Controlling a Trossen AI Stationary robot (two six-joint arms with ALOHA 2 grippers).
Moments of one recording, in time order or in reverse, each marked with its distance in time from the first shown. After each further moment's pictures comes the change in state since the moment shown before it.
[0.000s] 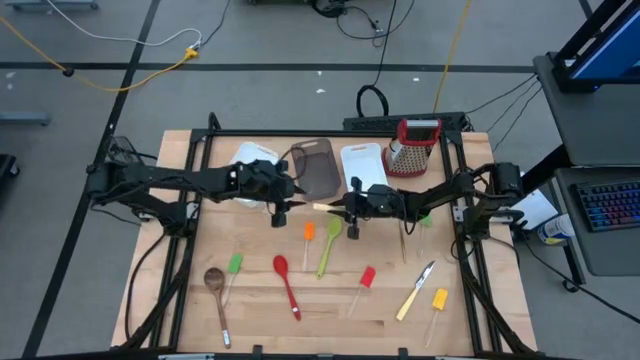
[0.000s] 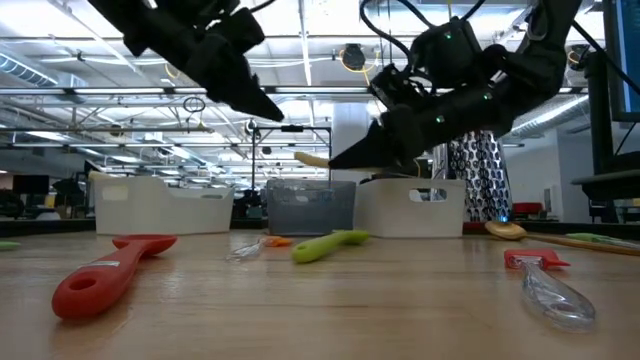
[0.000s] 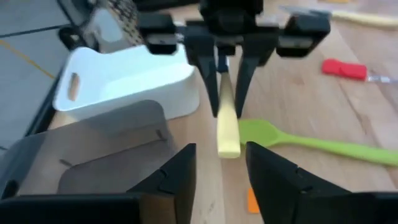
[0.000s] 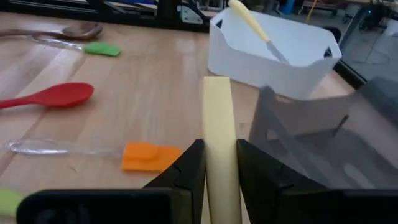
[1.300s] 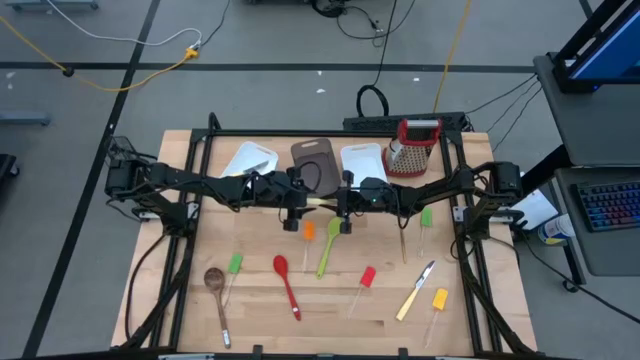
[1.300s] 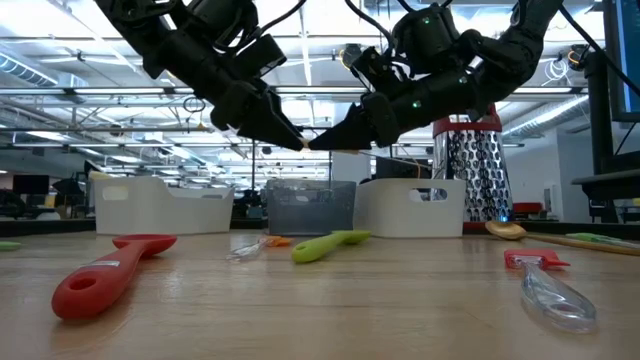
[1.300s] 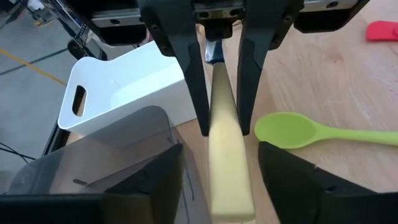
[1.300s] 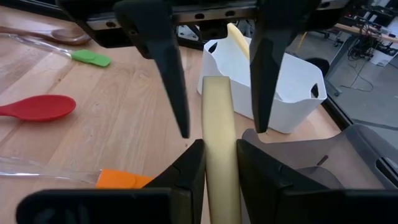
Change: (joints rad) left arm -0.045 0.168 0.002 0.175 -0.130 0.128; right arm -0.020 0.000 0.117 -0.092 -0.008 -0.124
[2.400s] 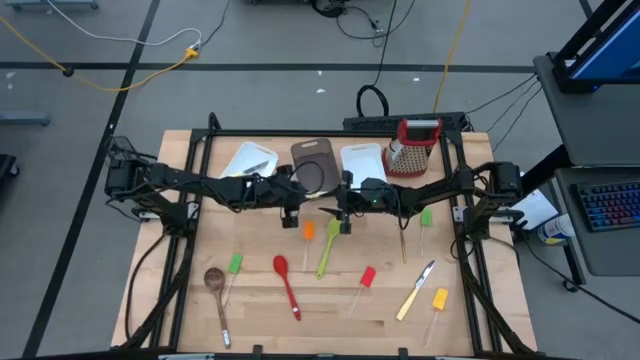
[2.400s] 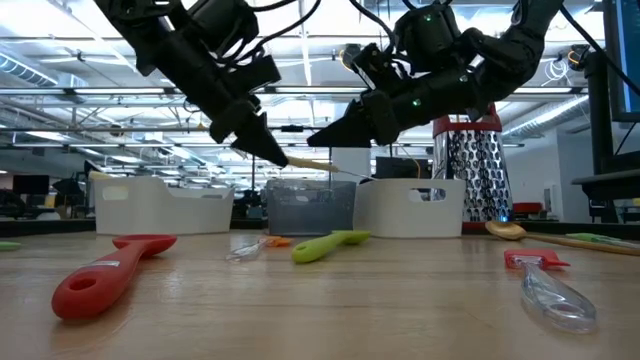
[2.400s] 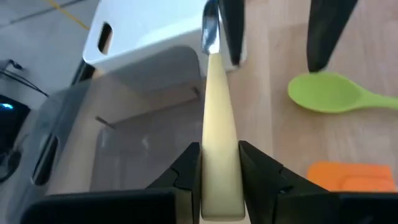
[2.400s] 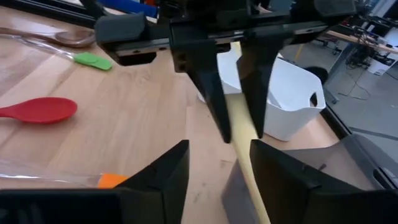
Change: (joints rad) left arm -0.013 -0.002 0.000 -0.135 -0.171 -0.131; right arm 0.012 0.000 0.000 0.019 0.000 -0.025
